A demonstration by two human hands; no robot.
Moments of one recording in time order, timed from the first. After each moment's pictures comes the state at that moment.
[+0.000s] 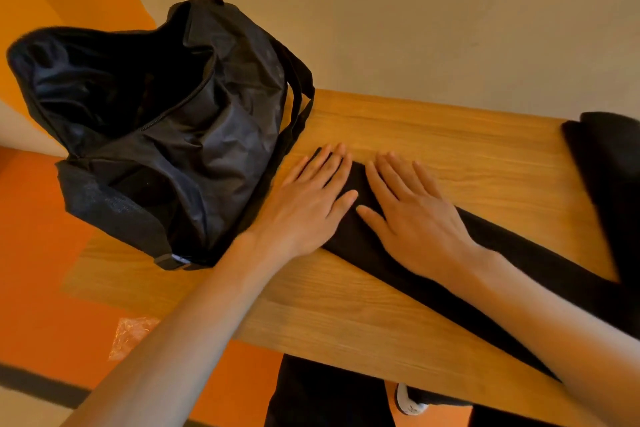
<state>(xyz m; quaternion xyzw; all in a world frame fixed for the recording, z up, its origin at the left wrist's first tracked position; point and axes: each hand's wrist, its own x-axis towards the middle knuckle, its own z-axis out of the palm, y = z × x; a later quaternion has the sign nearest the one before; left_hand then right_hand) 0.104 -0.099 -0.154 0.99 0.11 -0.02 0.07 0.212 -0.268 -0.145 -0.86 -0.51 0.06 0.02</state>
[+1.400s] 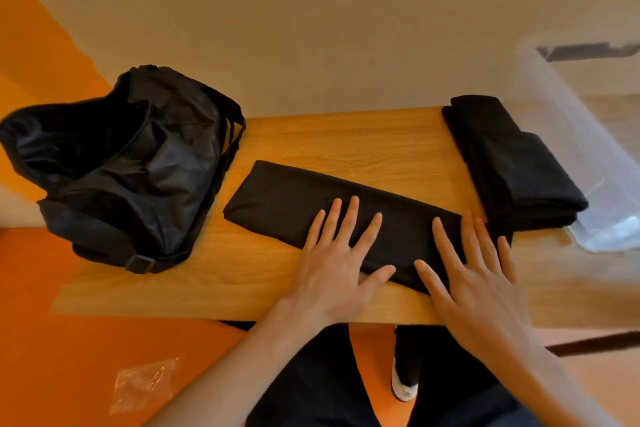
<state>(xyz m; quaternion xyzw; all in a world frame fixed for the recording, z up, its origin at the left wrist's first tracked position) 0.086 -0.268 -0.158 1.00 0.05 -0.04 0.04 0.158 -0.478 -0.161 -0.97 -0.24 0.06 0.07</state>
